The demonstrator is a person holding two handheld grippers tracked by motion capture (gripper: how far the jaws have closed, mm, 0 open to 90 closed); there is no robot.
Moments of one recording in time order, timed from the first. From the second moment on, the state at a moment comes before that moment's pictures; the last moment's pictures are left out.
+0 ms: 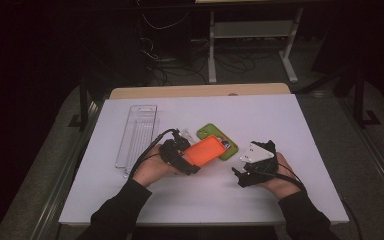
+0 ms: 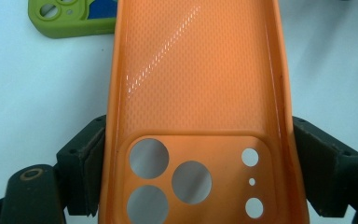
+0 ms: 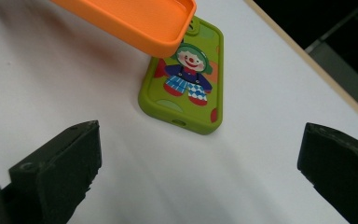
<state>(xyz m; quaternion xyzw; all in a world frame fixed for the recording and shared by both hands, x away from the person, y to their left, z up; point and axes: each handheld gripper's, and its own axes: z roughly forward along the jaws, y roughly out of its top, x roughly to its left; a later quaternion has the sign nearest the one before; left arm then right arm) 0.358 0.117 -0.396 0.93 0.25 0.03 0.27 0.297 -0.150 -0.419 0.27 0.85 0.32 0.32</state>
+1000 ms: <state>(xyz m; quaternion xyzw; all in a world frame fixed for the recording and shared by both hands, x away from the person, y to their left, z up) 0.358 0.116 -0.395 0.93 0.25 0.03 0.27 0.285 -0.132 -0.421 0.16 0.85 0.24 0.44</state>
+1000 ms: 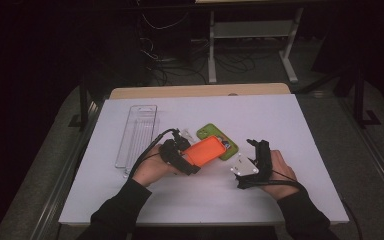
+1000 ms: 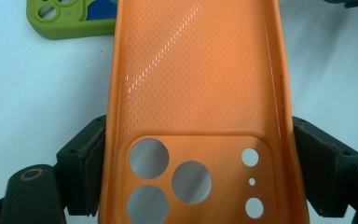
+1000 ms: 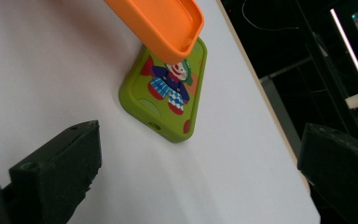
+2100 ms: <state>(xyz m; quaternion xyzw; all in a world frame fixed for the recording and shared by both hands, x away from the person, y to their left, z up) 0.357 0.116 -0.394 0.93 0.25 0.03 0.28 0.277 -0.107 -0.430 0.00 0.82 0.14 0.56</state>
